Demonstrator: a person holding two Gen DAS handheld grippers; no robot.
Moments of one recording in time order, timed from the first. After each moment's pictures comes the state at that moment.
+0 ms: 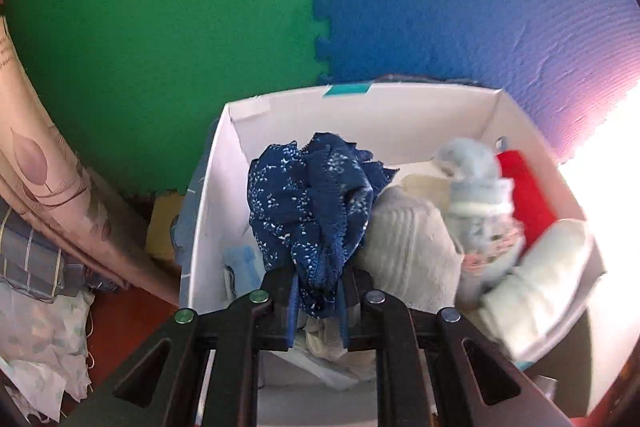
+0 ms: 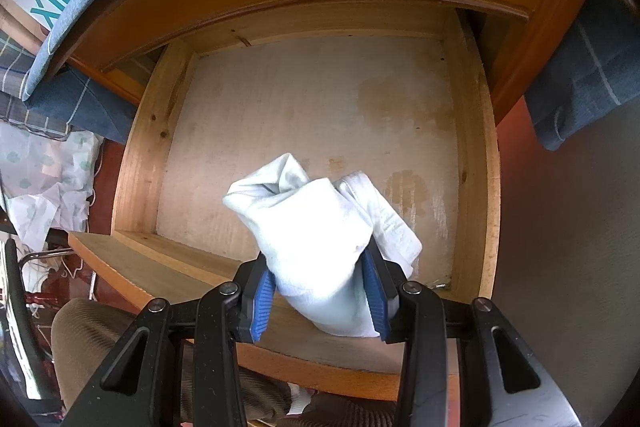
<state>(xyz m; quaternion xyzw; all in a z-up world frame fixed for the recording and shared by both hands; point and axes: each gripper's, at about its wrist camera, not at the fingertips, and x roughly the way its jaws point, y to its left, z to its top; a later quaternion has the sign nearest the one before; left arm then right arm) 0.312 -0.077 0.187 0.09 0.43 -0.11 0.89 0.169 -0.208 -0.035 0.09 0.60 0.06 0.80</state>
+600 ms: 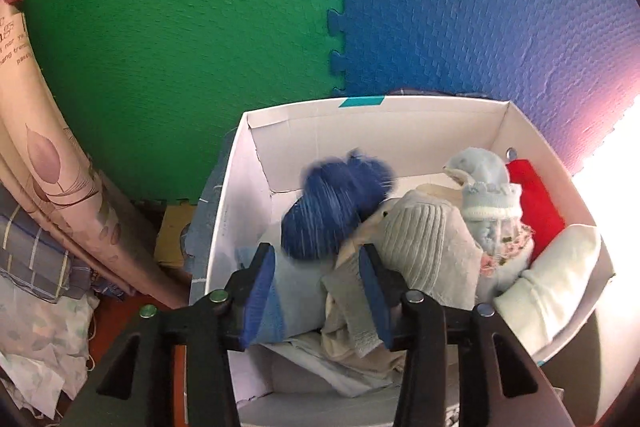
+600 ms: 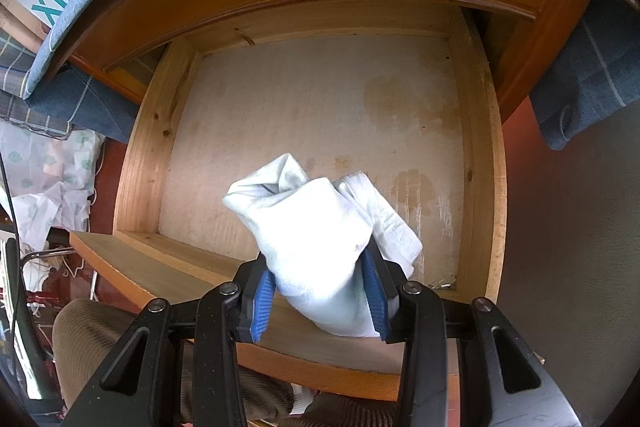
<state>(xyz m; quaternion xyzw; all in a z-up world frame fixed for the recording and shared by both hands) 0.298 -0.067 0.193 0.08 0.40 -0.10 0.91 0.170 -0.205 -0.036 0.08 0.60 0.06 0.79</state>
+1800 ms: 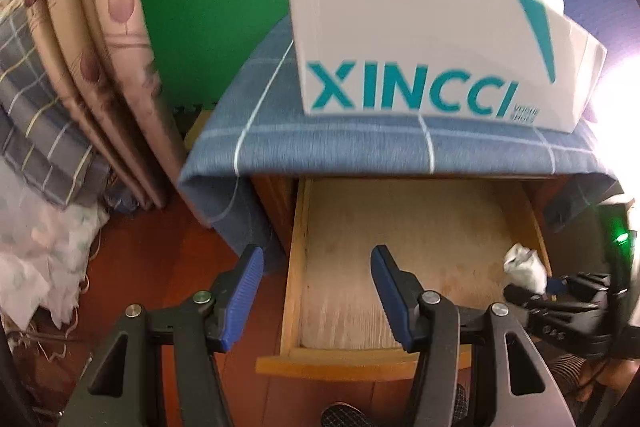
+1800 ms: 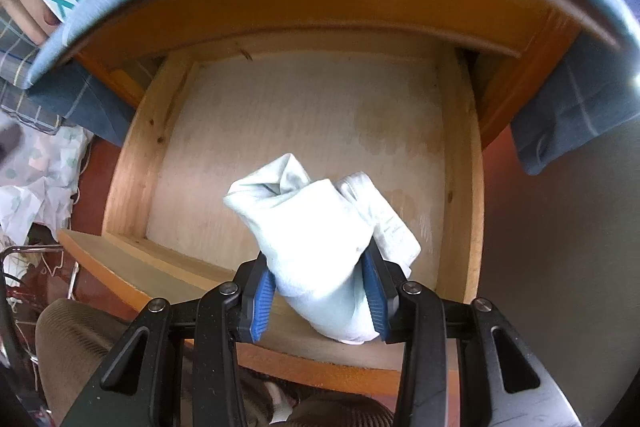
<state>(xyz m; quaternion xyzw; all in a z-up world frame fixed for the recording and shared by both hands) 0.123 -0.002 0.067 0.06 0.42 -0.03 0.90 0.165 -0.199 -0.023 0.04 0.57 0.04 0.82</state>
